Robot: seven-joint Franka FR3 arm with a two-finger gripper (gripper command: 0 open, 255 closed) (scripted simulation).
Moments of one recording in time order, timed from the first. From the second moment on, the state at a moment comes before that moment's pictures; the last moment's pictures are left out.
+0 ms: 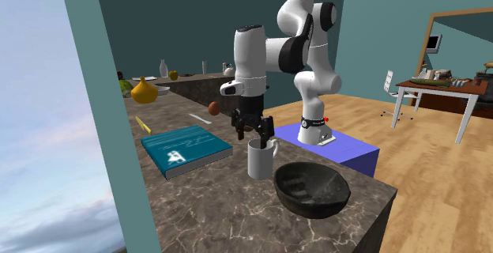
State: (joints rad) arm 0.22 0.23 0.25 -1.93 -0.06 2.11 0.13
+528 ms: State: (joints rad) arm 0.22 0.25 0.25 -1.96 -0.07 2.16 0.13
